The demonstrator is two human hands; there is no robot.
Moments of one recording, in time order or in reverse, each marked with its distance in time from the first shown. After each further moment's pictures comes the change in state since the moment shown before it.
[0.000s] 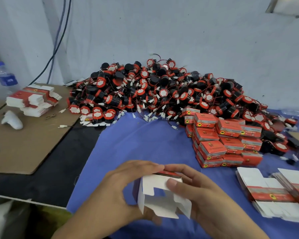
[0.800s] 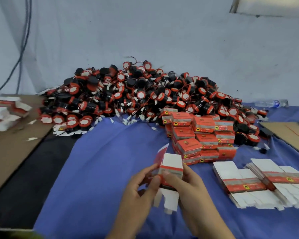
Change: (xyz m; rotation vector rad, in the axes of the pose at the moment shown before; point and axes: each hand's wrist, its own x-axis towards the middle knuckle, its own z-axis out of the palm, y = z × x) left_hand 0.048 0.000 0.125 -0.497 0.274 -0.389; right_hand 0.012 0.022 -0.046 0.028 0.456 -0.238
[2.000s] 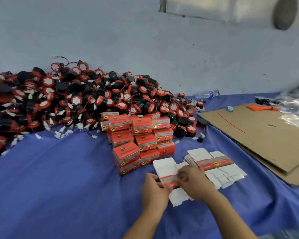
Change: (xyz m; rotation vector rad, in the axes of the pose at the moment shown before) left_hand 0.052 -0.060 0.232 0.337 -0.159 -0.329; right_hand 0.078 -0.007 -0.250 -1.416 0.233 0.047
